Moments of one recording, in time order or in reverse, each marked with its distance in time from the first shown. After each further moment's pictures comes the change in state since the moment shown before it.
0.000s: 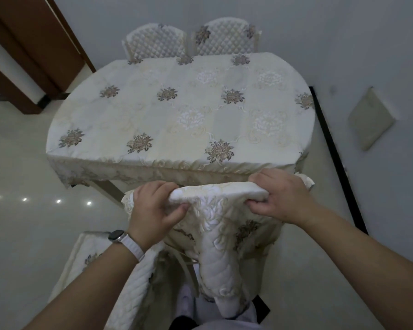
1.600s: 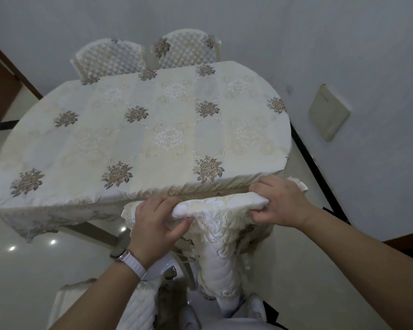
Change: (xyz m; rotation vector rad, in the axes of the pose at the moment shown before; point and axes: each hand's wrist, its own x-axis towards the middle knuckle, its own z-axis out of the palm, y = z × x) left_hand 0.067 -0.065 0.021 -0.177 -0.095 0.165; right_hand 0.036 0.003 0.032 -0.106 -0.130 0.206
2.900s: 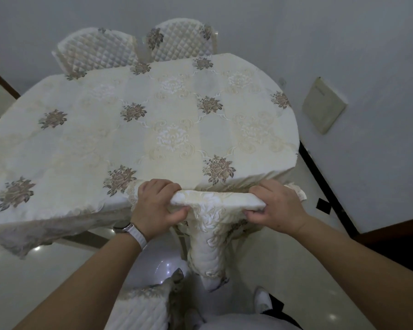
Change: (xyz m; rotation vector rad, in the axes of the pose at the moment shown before) left_hand 0.057 -0.103 0.000 0.046 -0.090 0.132; right_hand 0.032 -0.042 0.055 -0.096 0.061 0.147
